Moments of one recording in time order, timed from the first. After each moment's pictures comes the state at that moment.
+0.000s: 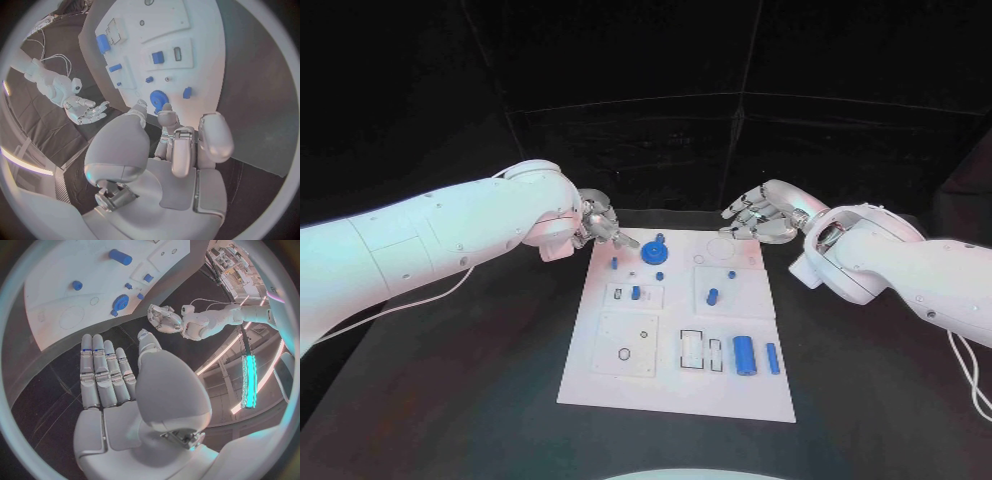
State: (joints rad) left arm 1.36 -0.63 -0.03 1.21 -0.97 0.19 -0.54; left_hand 1.09 -0.05 0.02 0.24 0.05 0.78 0.07 0.69 0.54 1.23 -0.01 1.09 0.84 1.47 -0.08 1.57 1.31 0.08 1.44 0.02 1.27 1.11; right arm 1.23 -0.80 0.02 1.46 -1.07 -0.31 -0.06; right_hand 1.42 -0.06 -0.10 0.24 0.39 0.83 0.21 0.21 0.07 1.01 0.17 0.29 0.07 1.17 0.12 0.07 0.18 0.17 0.96 0.22 0.30 0.22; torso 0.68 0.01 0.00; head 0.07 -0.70
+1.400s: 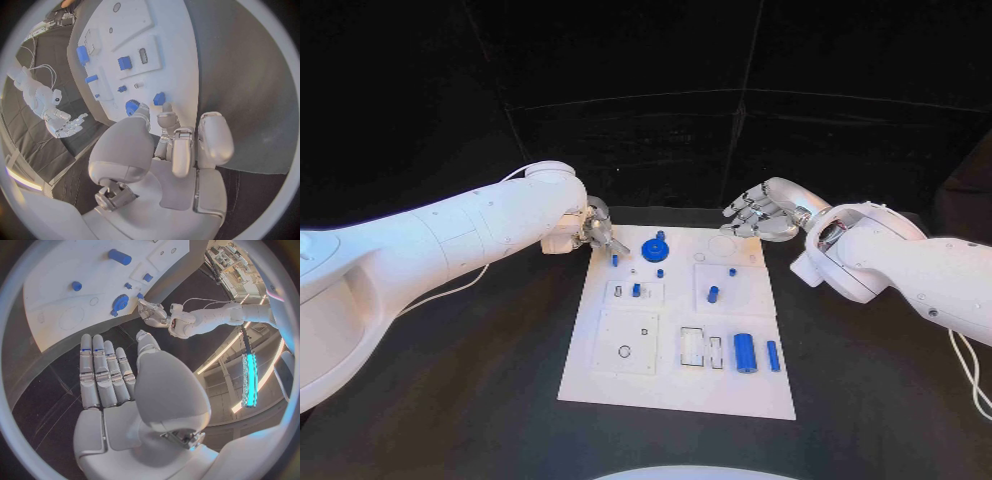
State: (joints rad) left arm 1.34 -0.47 -0.07 0.90 -1.07 0.38 -0.45; left_hand 1.15 0.02 -0.07 0.28 0.05 0.83 0.06 0.68 0.50 1.23 -0.01 1.12 0.87 1.47 -0.08 1.57 1.31 0.08 1.44 0.03 1.29 1.15; right arm 1.23 -0.80 0.02 1.46 -1.06 -0.31 -0.05; right_hand 1.44 -0.05 -0.11 0.23 0.44 0.82 0.21 0.23 0.07 1.00 0.17 0.30 0.07 1.17 0.12 0.07 0.16 0.17 0.97 0.23 0.28 0.21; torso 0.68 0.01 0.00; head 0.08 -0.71
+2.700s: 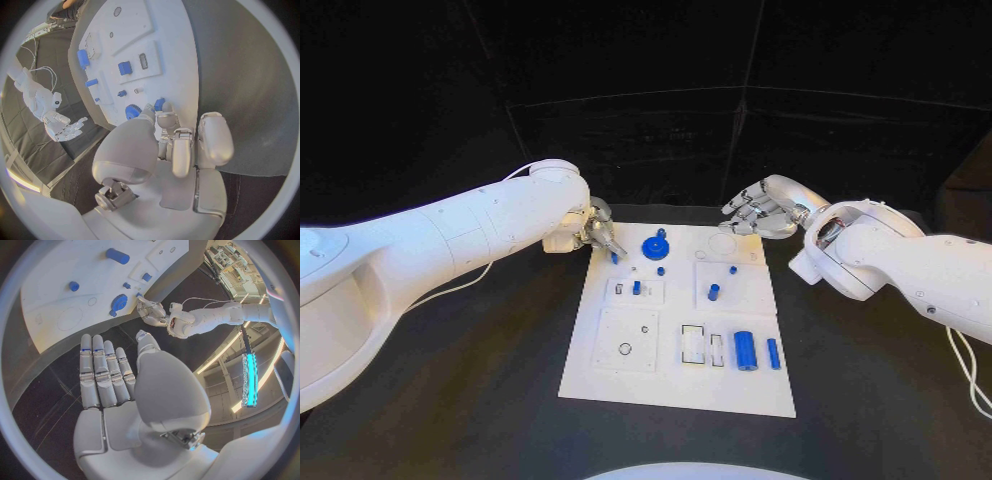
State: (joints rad) left arm 1.33 -0.45 -0.07 0.88 -1.07 0.42 -0.45; left_hand 1.25 0.08 -0.02 0.20 0.05 0.84 0.06 0.69 0.49 1.24 -0.02 1.12 0.87 1.47 -0.08 1.57 1.31 0.08 1.45 0.02 1.29 1.16; right arm 1.23 -0.79 0.02 1.46 -1.05 -0.31 -0.05; right_hand 1.44 -0.05 -0.11 0.23 0.44 0.82 0.21 0.23 0.07 1.00 0.17 0.30 0.06 1.16 0.12 0.07 0.16 0.17 0.97 0.23 0.27 0.20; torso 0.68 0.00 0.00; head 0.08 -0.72
